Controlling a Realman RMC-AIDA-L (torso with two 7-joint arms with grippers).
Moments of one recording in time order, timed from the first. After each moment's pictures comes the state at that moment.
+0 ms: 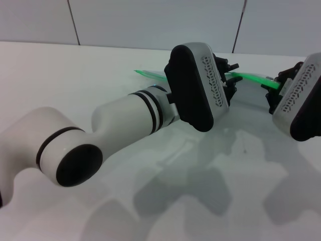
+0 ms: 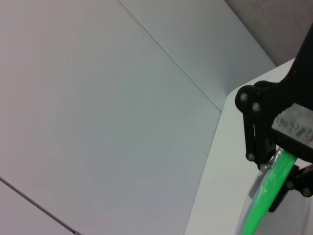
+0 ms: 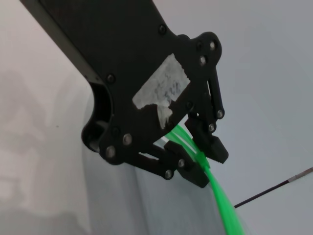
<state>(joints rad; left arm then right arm) -0.57 -2.03 -0.91 -1.10 2.43 0.04 0.92 0.17 2.02 -1.84 -1.64 -2.81 -0.66 2.27</state>
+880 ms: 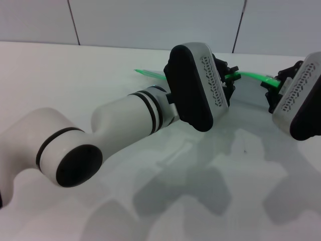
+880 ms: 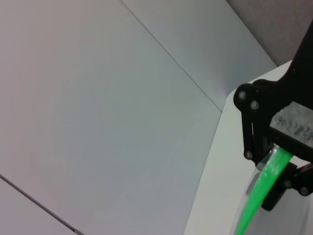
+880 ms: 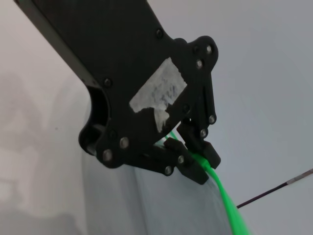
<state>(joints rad) -0.57 -2.03 -0.91 -1.09 2.43 0.04 0.91 0.17 2.02 -1.84 -1.64 -2.81 -0.66 2.27</state>
